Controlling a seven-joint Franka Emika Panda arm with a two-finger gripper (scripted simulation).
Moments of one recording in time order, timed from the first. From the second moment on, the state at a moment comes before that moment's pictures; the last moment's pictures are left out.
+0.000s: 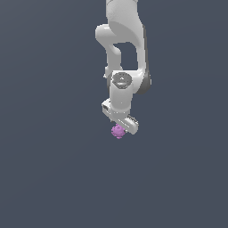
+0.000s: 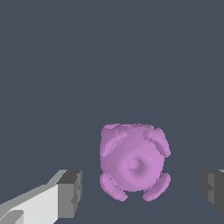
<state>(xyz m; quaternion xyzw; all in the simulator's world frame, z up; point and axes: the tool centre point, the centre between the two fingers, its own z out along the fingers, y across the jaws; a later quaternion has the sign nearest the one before) -0.030 0.027 0.090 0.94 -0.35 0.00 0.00</state>
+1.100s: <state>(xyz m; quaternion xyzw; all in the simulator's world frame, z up) -0.030 0.027 0.040 0.93 -0.36 0.00 0.00</state>
